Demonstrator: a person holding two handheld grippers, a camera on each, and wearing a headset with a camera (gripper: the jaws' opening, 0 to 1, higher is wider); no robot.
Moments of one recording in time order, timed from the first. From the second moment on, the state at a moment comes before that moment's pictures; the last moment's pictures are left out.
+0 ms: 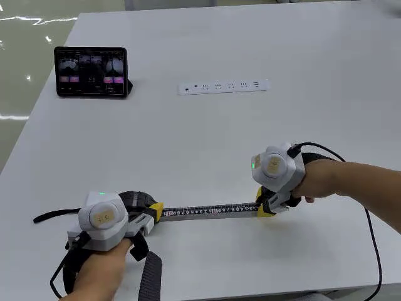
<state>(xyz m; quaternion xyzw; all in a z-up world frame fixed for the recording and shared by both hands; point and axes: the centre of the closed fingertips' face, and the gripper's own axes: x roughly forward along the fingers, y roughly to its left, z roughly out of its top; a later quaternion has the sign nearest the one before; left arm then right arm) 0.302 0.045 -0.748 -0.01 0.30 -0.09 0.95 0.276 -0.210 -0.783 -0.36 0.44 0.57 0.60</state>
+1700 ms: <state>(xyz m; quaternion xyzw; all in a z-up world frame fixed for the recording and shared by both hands) 0.302 0.045 -0.750 -0.01 0.31 -0.09 0.94 0.276 -0.190 -0.784 -0.37 0.45 0.56 0.59</state>
